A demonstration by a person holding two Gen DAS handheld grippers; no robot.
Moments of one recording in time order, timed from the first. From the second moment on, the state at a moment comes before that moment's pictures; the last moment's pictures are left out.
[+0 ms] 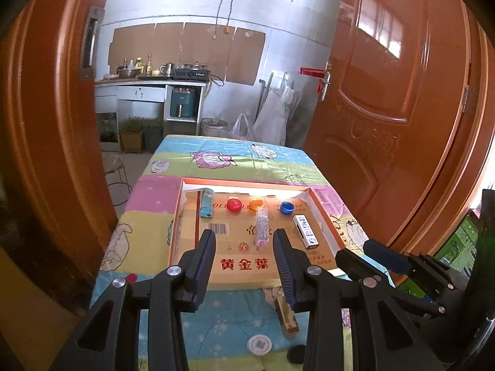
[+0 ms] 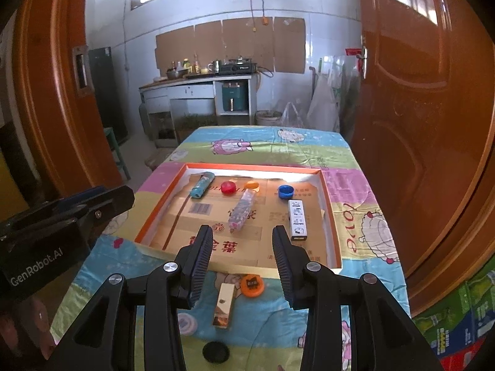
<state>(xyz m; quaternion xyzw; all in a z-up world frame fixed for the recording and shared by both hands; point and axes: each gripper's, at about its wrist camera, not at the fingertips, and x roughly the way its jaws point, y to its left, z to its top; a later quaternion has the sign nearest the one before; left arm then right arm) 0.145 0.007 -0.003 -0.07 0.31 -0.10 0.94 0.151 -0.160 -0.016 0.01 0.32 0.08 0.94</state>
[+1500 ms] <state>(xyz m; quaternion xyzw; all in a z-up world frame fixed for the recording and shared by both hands) 0.096 0.005 -0.118 -0.06 0.41 -0.18 0.89 0.104 -0.141 -0.148 -0.03 0.41 0.13 0.90</state>
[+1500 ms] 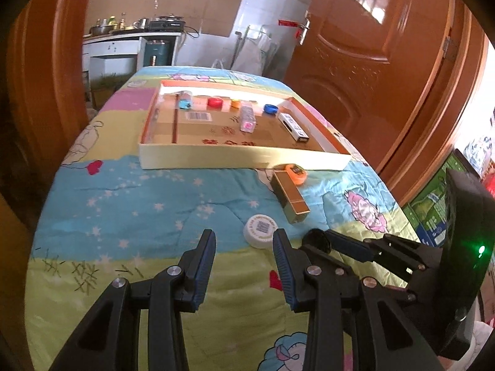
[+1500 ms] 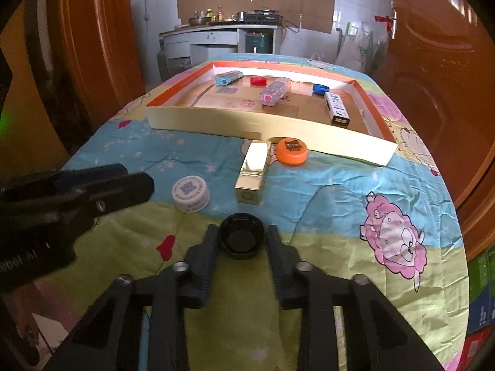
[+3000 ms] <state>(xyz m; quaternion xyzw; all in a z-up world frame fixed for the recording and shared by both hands) 0.109 -0.016 -0.103 -0.03 0.39 -0.16 0.91 0.096 -0.173 -0.116 0.02 0.39 0.13 0.91</state>
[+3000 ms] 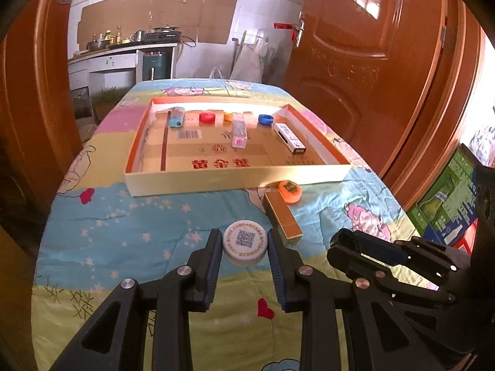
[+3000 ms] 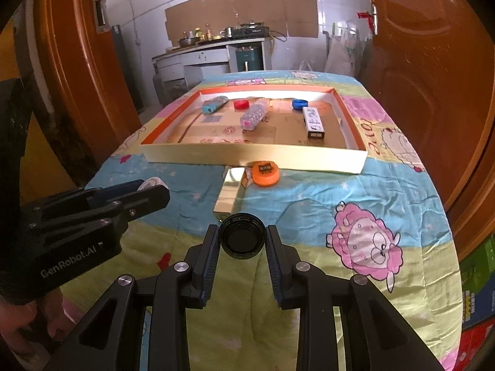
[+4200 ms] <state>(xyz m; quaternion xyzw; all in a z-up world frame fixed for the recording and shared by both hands) 0.173 0.006 -0.080 -0.06 0.38 -0.14 0.91 0.160 -0.164 -0.086 0.03 0.38 0.13 0.91</state>
